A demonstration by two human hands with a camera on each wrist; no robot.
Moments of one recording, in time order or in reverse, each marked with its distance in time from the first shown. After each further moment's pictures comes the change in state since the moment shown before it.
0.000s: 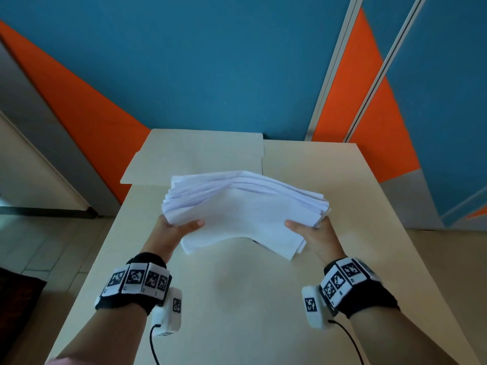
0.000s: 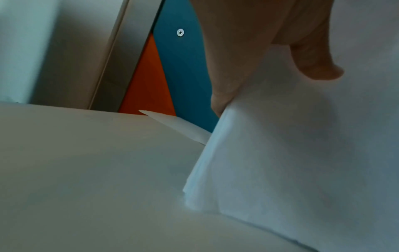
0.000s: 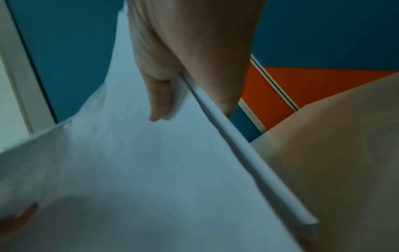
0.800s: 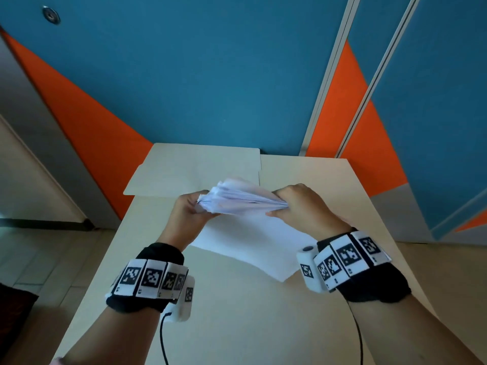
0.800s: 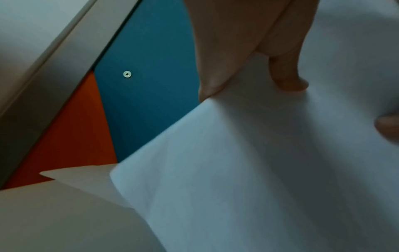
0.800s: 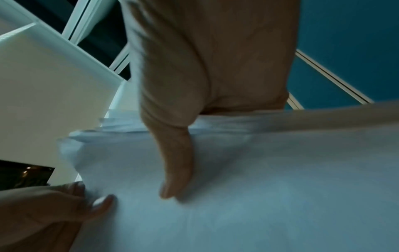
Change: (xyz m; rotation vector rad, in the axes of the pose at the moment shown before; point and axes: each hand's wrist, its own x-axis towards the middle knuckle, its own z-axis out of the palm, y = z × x) left_hand -0.011 0.073 0.044 0.268 -0.091 0.246; right_hand -0.016 -0.118 0.029 -1.124 -0.188 -0.388
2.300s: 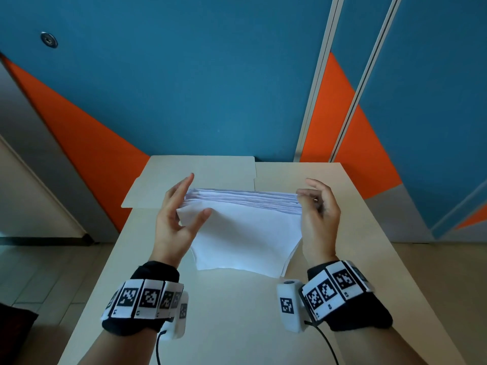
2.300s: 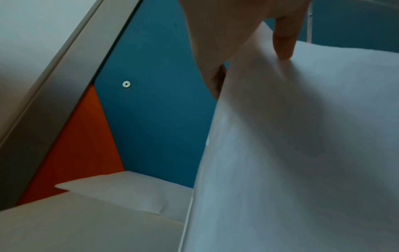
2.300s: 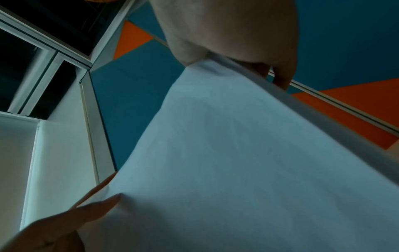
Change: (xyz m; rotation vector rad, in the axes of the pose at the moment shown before) left_hand -0.007 0.001 -0.002 0.143 0.217 0.280; right_hand -0.022 0.017 0.029 1.176 0.879 0.212
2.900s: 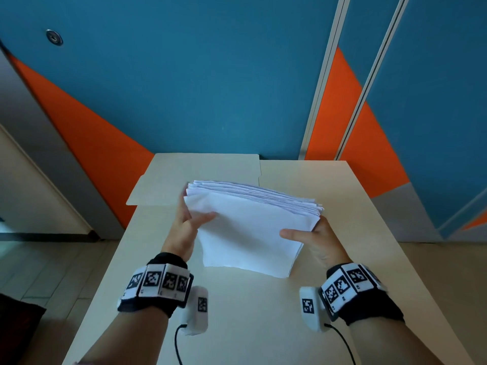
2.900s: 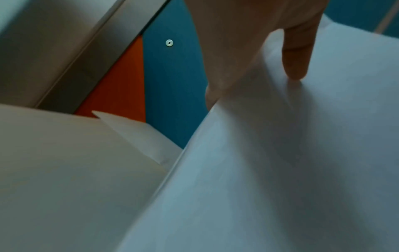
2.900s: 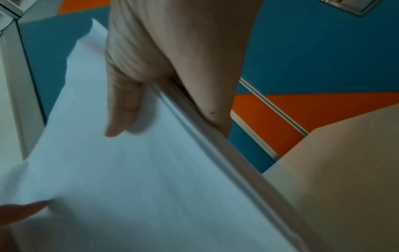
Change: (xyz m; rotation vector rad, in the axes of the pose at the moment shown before) left_hand 0.003 -0.021 0.012 -0.431 -0.055 -0.542; right_hand 0.004 0.029 -0.029 -0.134 -0.552 0.287
